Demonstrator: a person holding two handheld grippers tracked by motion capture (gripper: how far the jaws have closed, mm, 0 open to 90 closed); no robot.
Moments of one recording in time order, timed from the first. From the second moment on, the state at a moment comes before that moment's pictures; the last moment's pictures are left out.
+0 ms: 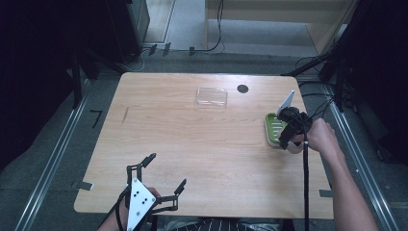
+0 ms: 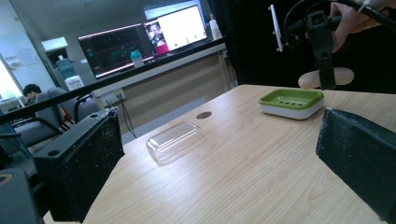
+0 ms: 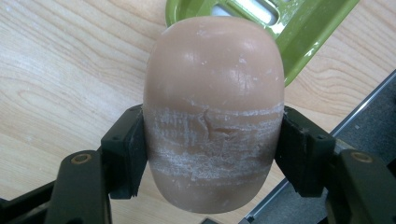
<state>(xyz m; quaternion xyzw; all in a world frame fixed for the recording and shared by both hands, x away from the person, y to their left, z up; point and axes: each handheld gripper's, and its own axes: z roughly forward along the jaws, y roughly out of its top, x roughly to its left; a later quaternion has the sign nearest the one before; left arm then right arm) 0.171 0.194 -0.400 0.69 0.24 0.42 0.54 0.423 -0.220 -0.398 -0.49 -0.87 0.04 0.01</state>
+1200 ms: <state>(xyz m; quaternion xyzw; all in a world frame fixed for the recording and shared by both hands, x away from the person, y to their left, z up) 0.171 0.194 -0.400 0.69 0.25 0.42 0.54 0.451 -0.217 -0.391 -0.49 -0.87 0.02 0.00</state>
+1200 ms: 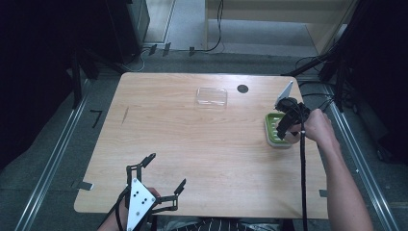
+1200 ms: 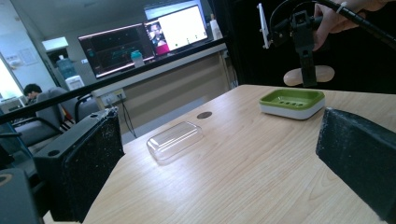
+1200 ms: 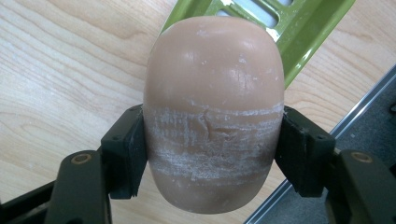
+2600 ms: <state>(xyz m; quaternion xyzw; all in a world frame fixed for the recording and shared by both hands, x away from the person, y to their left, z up) 0.171 0.194 -0.400 0.68 0.25 0.42 0.54 0.480 -0.220 -0.404 -0.53 -0.85 0.00 0.00</state>
